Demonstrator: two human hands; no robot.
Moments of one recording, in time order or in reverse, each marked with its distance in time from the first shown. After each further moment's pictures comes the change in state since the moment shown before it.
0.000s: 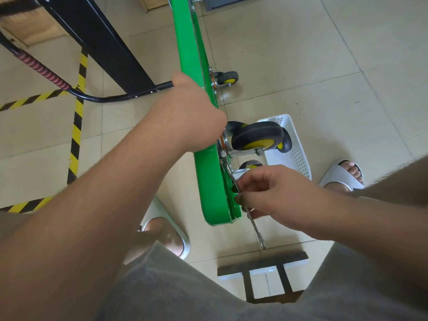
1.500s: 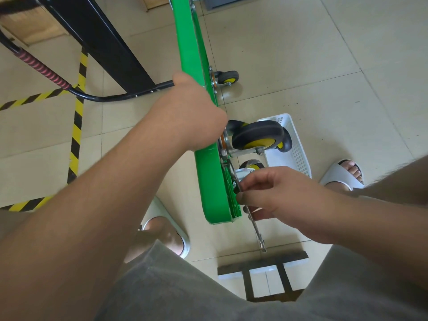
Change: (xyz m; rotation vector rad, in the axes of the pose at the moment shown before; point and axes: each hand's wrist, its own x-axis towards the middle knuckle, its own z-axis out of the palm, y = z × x) left_hand 0.000 0.002 -0.001 0.037 -0.001 -0.002; right_hand -0.006 -0.002 0.002 0.122 0.039 0.088
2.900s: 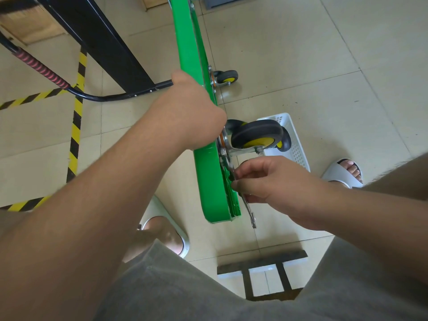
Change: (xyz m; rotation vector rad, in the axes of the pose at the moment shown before) left_hand 0.001 -0.005 0.003 0.061 0.083 0.091; right_hand 0.014 -0.006 -0.001 0.020 0.004 -0.052
